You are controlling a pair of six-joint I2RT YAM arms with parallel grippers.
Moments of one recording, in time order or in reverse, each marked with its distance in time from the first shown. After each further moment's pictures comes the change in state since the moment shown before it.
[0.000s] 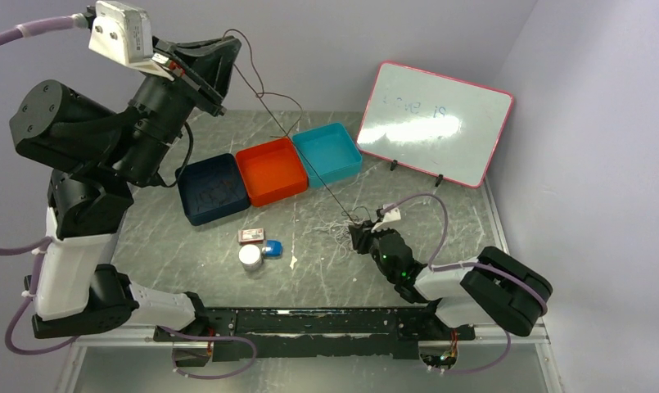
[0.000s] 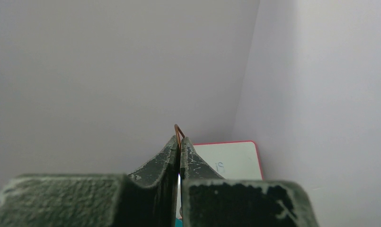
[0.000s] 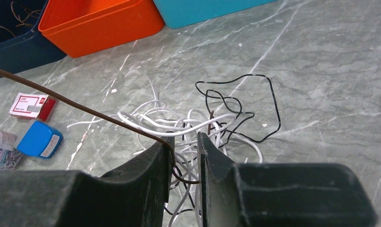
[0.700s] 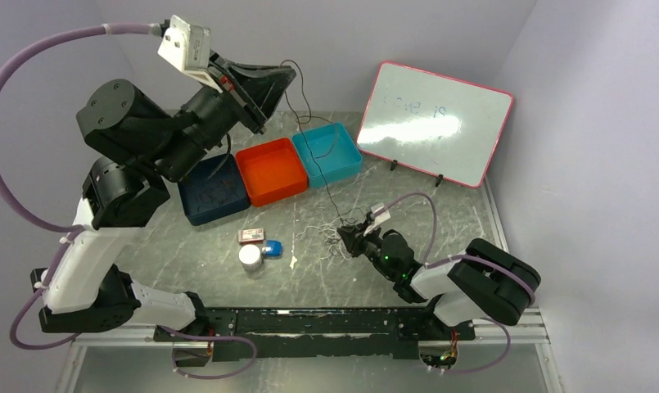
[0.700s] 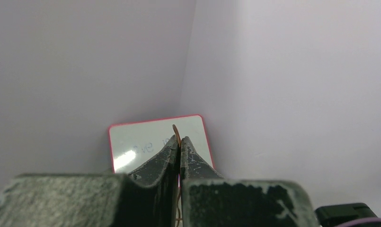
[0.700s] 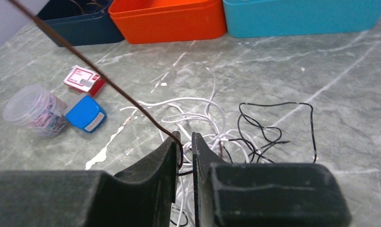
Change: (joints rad) left arm 0.000 0.001 -0.145 0.016 0.197 -0.200; right arm 0.000 0.082 -0.004 0.209 -0.242 -0.120
